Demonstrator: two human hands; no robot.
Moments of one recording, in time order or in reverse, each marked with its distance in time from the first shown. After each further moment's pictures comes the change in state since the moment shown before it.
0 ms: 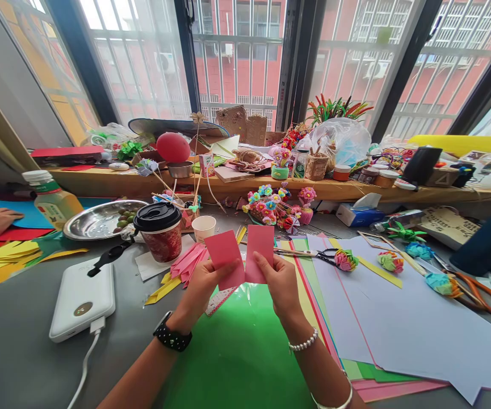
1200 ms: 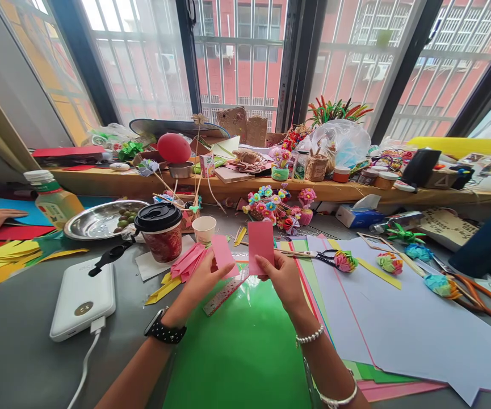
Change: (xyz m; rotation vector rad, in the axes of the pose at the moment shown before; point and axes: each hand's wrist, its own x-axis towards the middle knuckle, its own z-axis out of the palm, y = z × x) left_hand 0.016 -0.011 -0.020 0.350 0.122 0.043; right_hand 0.012 -0.002 -0.013 -0.264 -0.103 -0.055
